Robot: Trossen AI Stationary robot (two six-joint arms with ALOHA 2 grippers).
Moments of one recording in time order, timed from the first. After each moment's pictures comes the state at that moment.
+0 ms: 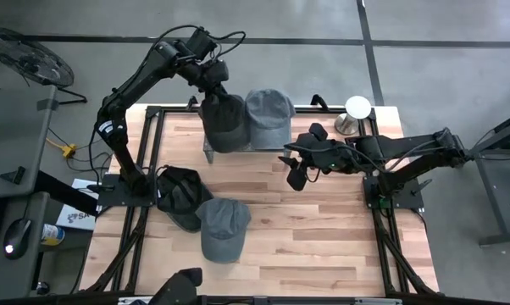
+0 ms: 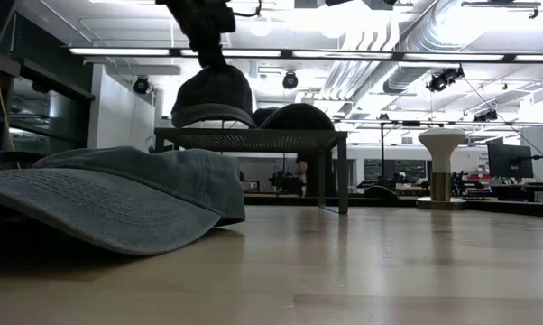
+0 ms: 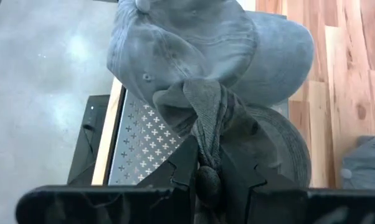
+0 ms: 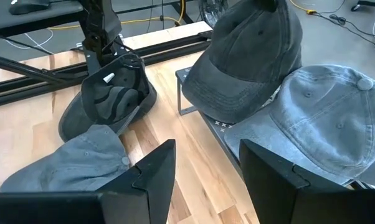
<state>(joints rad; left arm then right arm) 0.78 1.73 2.00 -1.26 0.39 0.56 0.15 1.33 1.36 -0.61 0.49 0.34</state>
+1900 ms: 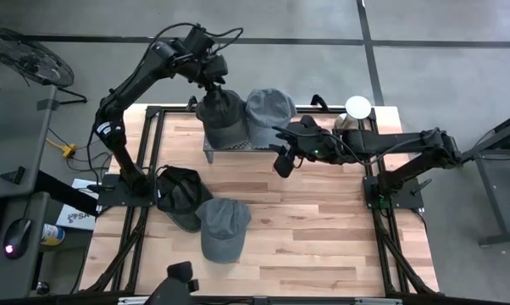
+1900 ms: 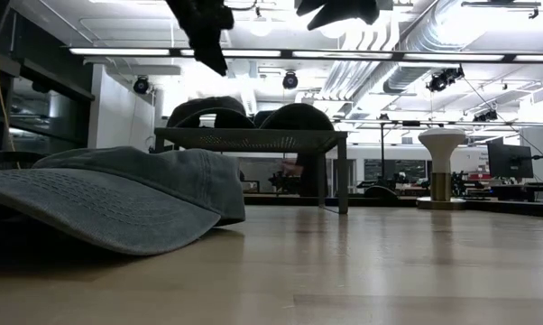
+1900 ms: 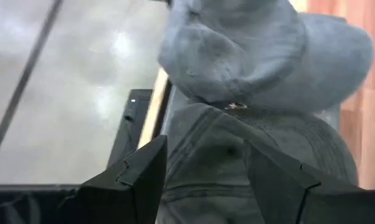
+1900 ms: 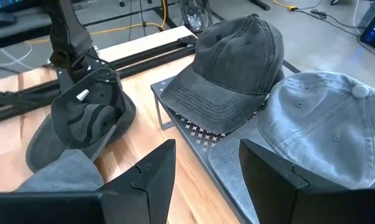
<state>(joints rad) 0.78 1.71 2.00 -1.19 0.23 0.50 0.02 1.41 1.36 -0.50 0.45 0.33</state>
